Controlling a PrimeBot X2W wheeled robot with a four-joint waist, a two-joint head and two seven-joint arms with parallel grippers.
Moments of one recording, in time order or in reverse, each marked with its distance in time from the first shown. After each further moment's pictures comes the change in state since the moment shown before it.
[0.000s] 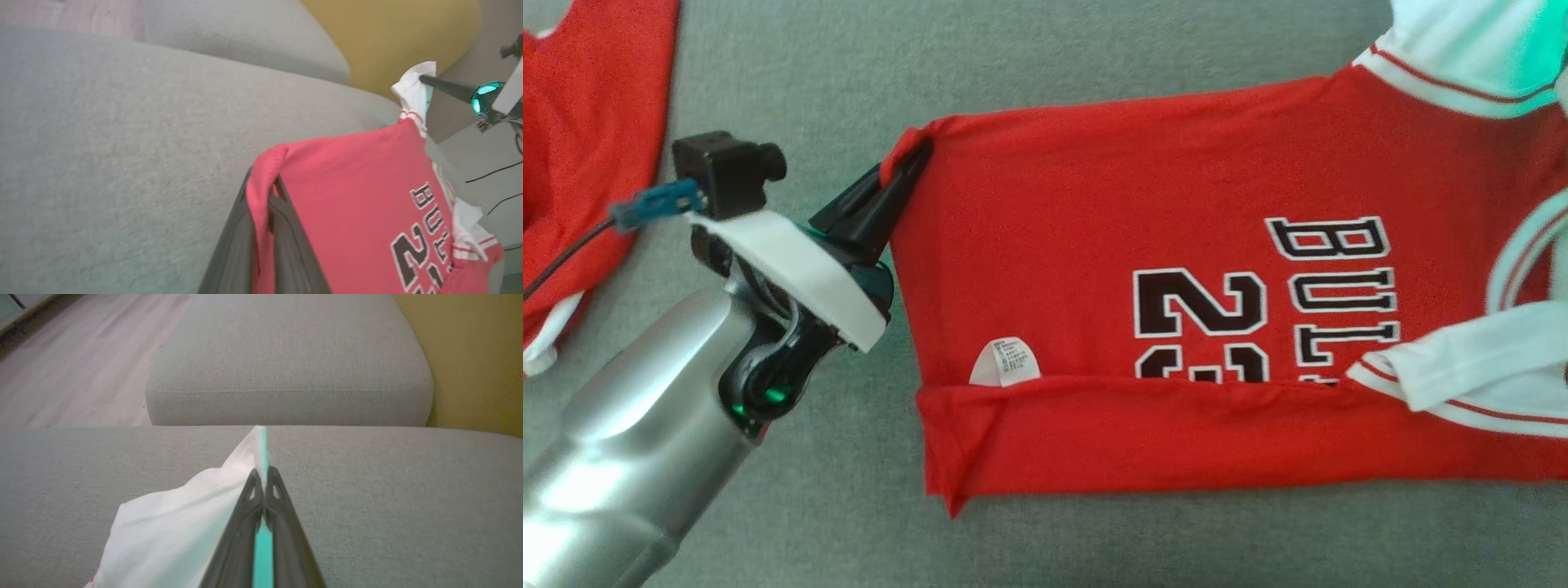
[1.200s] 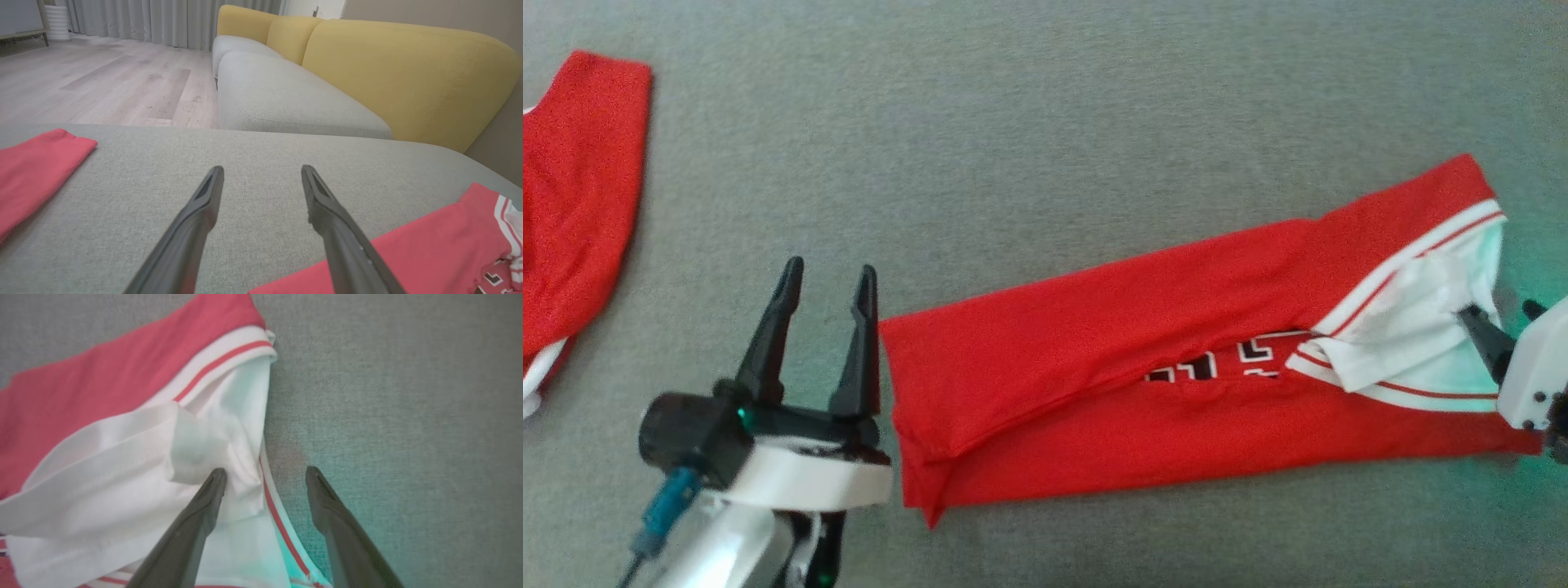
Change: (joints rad) left arm 0.523 -0.048 0.246 -0.290 0.457 0.400 -0.336; right arm 0.630 0.072 -0.137 -0.319 -0.010 0.000 0.294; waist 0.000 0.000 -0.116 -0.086
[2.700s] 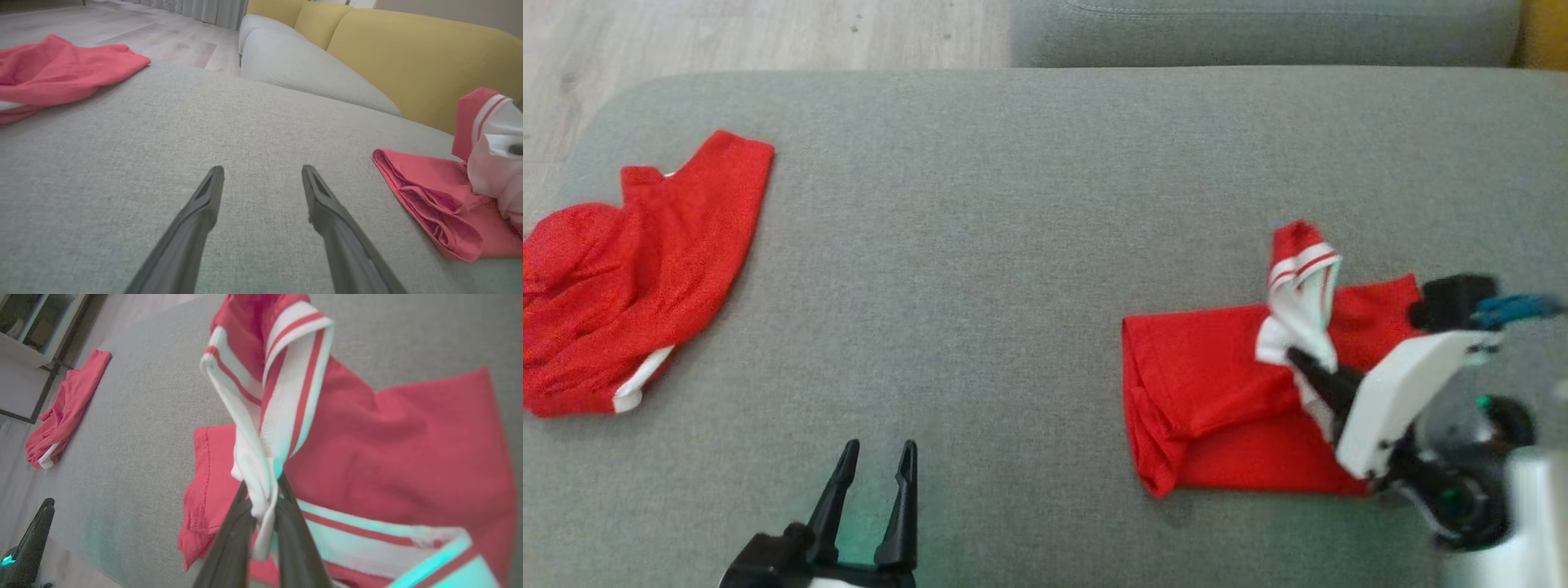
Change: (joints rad) left arm 0.316 -0.412 0.367 0.363 0.346 -0.408 0.000; right arm 0.067 0.201 0.153 -0.102 0.156 0.000 0.067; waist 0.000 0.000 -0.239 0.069
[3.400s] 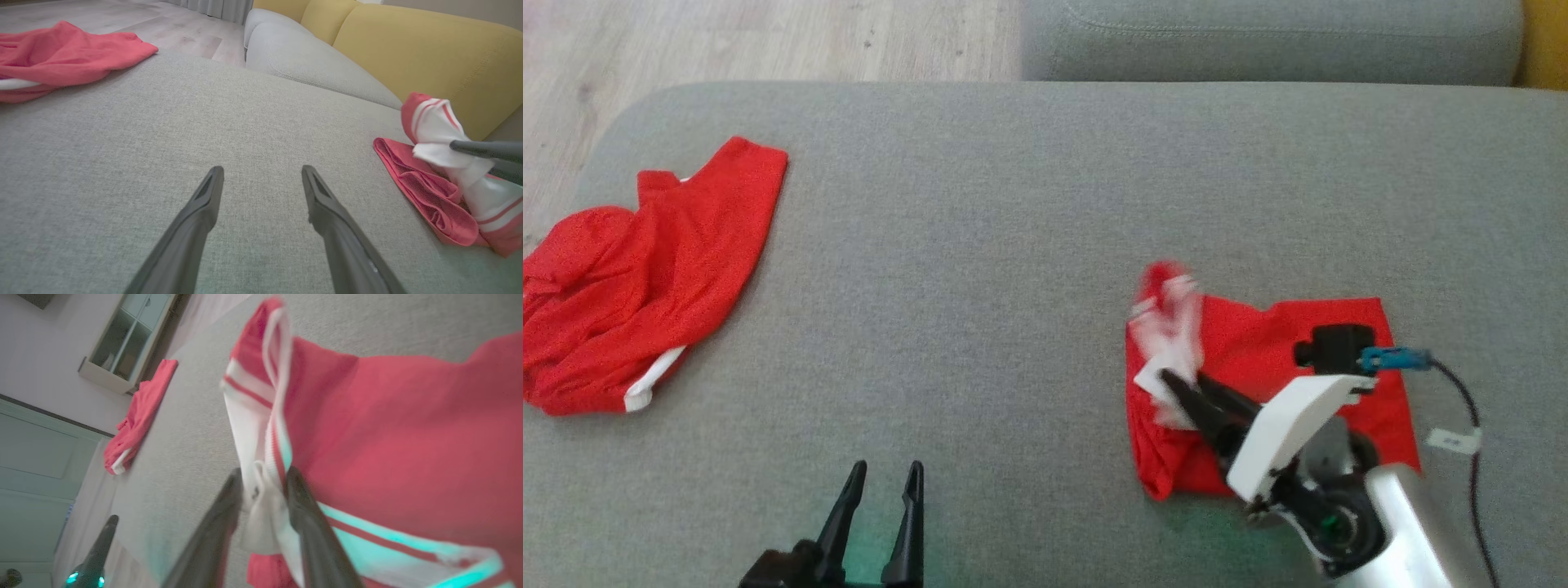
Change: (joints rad) left arm 0.023 -0.015 0.001 0.033 0.009 -0.001 0.000; right arm -0.049 0.015 0.281 0.360 0.205 0.000 -0.431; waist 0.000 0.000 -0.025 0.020
